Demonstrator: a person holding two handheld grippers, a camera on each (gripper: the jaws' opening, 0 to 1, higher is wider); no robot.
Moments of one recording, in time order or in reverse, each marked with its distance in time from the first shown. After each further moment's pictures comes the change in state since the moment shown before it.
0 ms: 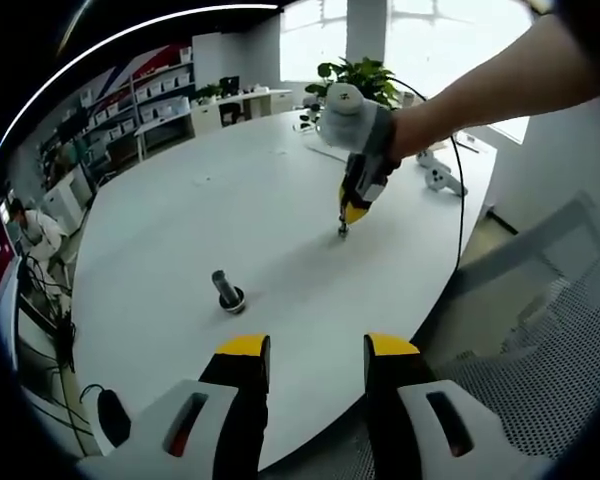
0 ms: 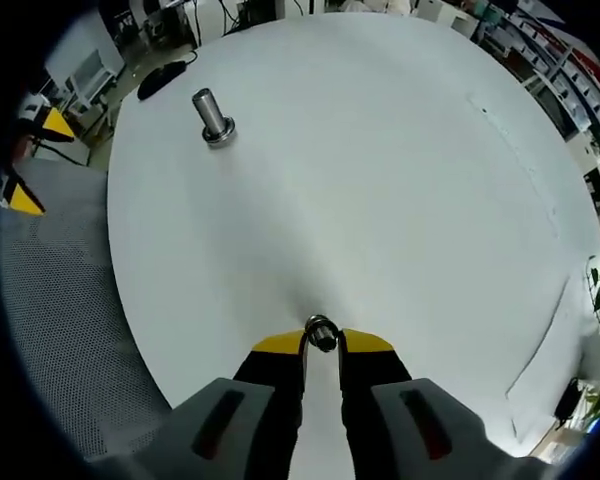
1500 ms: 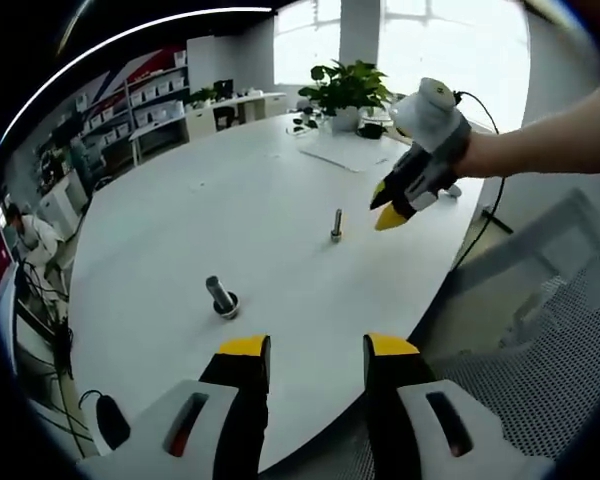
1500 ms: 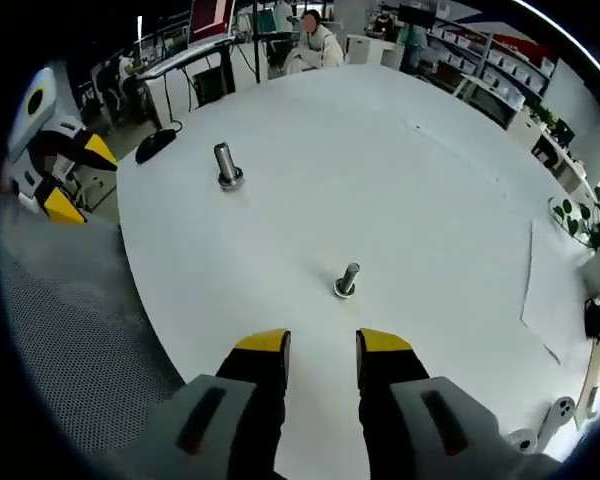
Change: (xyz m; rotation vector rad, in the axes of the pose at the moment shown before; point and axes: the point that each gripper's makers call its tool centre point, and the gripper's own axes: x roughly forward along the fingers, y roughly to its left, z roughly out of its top) left arm -0.001 -0.006 0.003 0.014 -0.012 -0.022; right arm -0.063 0.047 -0.027 0.238 -0.332 -0.130
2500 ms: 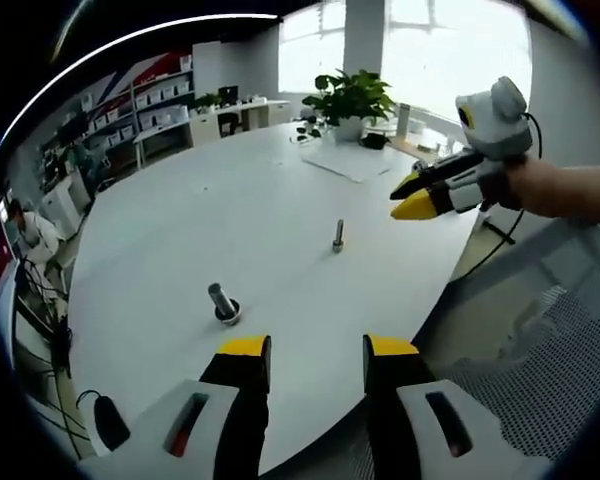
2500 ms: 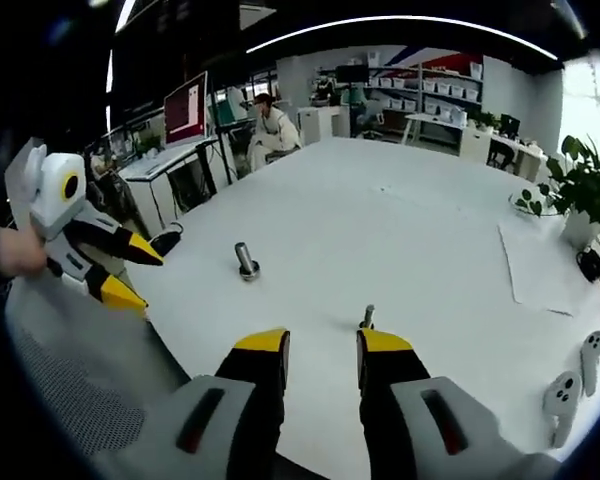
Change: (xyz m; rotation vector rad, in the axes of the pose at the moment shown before) left arm -0.001 0.000 0.004 -0.012 -0.024 0.003; right arm -0.048 0.021 0.032 0.250 -0.330 -0.072
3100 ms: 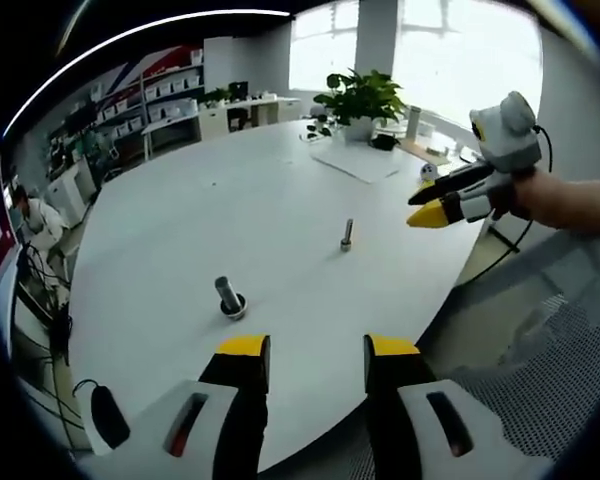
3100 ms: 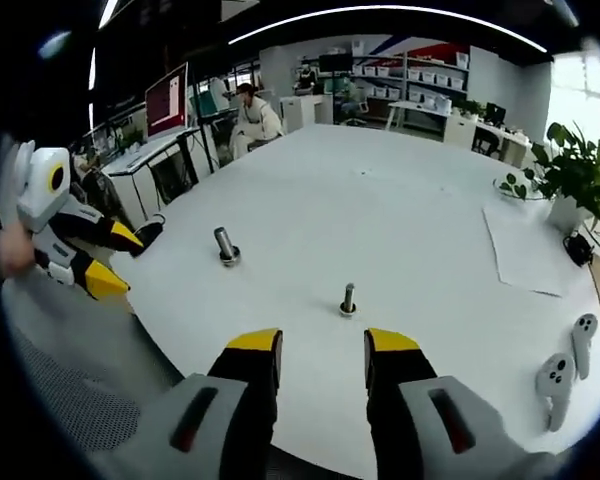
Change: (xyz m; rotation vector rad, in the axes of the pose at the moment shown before) left arm -0.001 0.010 0.001 -0.053 -0.011 0.026; right arm 0.000 -0.016 -0.023 0.059 0.076 -0.068
